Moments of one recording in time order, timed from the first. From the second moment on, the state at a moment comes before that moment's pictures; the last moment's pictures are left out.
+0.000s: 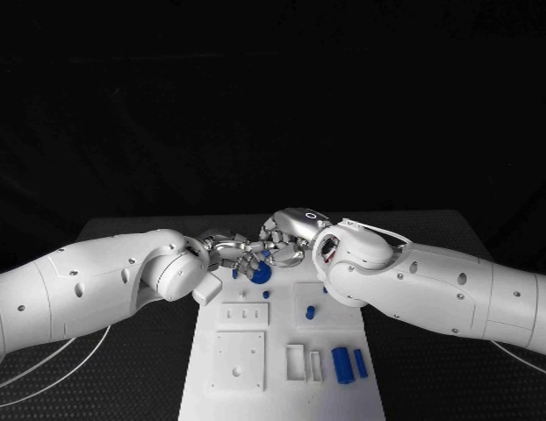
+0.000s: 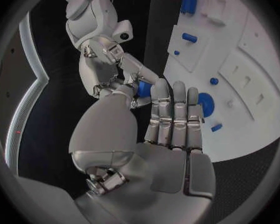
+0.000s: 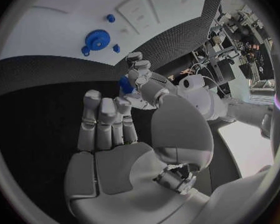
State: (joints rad) left arm 1.33 -0.66 -0.19 1.35 -0.25 -0.16 -0.18; left_hand 1.21 -0.16 0.17 0.24 0.56 0.97 0.05 0.68 0.62 1.17 -0.02 0.77 0.46 0.95 0.01 0.91 0.68 0.02 0.73 -0.07 0.54 1.31; right arm 1.22 -0.54 -0.04 1.43 -1.56 -0.32 -0.28; right_hand 1.09 -0.15 0.72 -0.27 0.05 1.04 0.01 0.37 0.49 1.12 -0.05 1.15 1.05 1.21 -0.14 1.28 1.07 0.26 1.07 -0.02 1.01 1.31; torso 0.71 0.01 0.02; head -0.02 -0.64
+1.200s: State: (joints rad) left arm 1.33 -0.66 -0.19 1.35 -0.24 -0.16 -0.18; left_hand 0.89 -0.07 0.53 -0.19 0.66 0.97 0.05 0.76 0.55 1.19 -0.03 0.82 0.38 0.94 0.00 0.99 0.61 0.02 0.71 -0.07 0.60 1.31; right arm 1.22 -0.53 -0.05 1.42 -1.57 -0.31 -0.28; right_hand 1.09 -0.15 0.72 -0.27 0.05 1.04 0.01 0.37 0.49 1.12 -0.05 1.15 1.05 1.21 -0.14 1.28 1.06 0.26 1.07 -0.02 1.01 1.31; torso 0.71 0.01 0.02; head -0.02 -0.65
